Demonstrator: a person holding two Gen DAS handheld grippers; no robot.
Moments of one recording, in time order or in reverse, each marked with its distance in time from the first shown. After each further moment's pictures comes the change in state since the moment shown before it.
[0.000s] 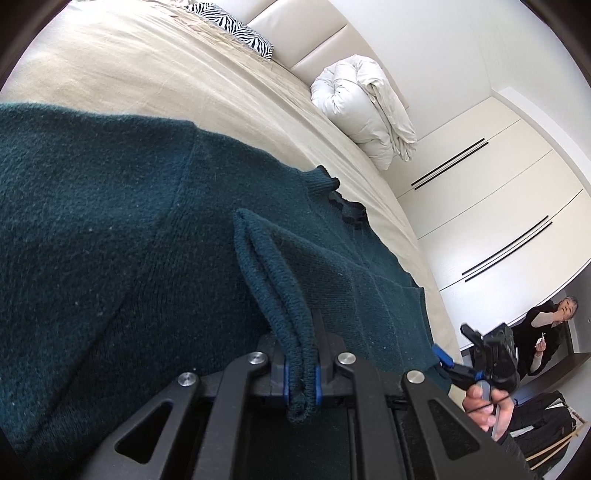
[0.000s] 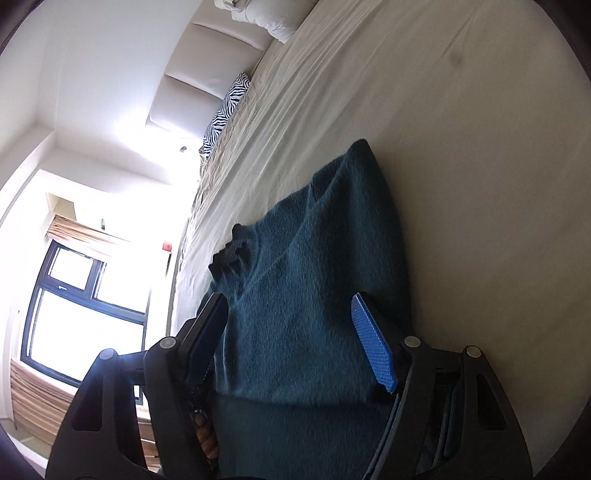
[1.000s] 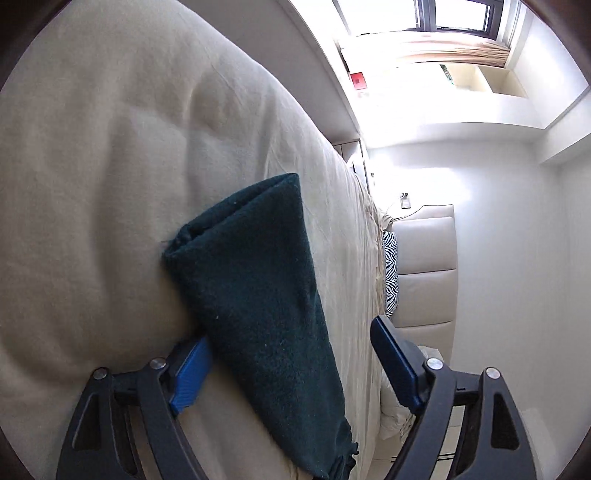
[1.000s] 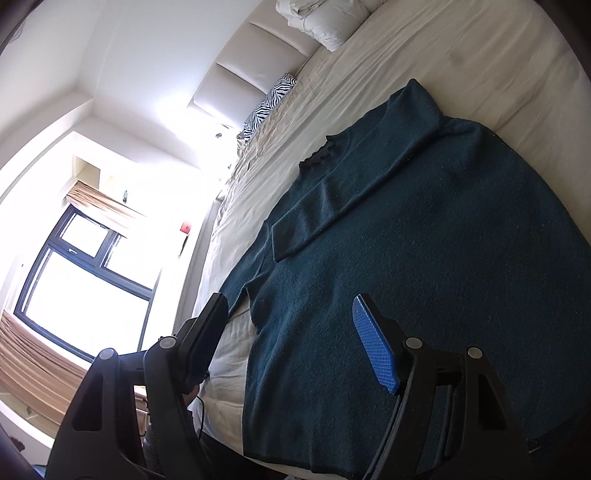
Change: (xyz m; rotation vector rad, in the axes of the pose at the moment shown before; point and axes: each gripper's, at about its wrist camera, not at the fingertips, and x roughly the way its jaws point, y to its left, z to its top) left arm -0.352 0.199 -0.060 -0.885 -0.788 0.167; right arm -0.112 0.139 -0.263 -0.120 -0.066 0.030
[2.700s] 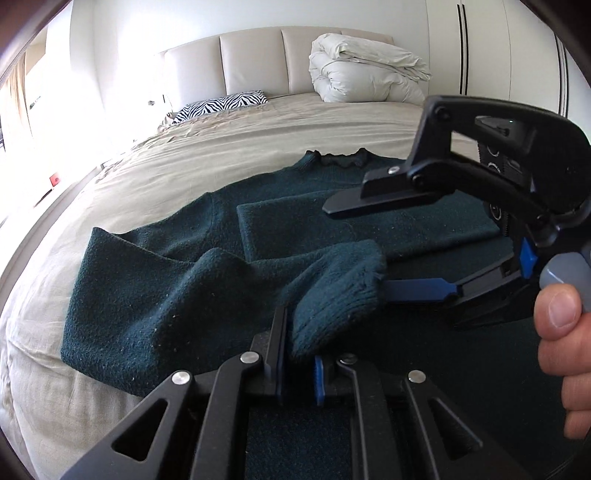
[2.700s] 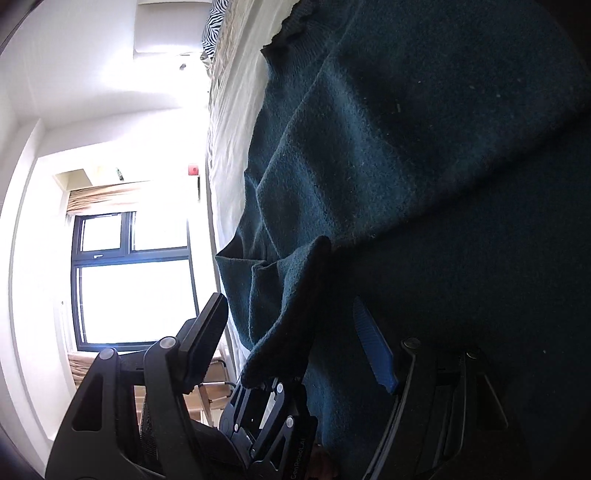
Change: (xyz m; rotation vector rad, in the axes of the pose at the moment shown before) left arm 0.060 -0.109 -0.433 1.609 0.319 0.168; right arm 0.263 -0.038 0.072 0.317 0.478 0.160
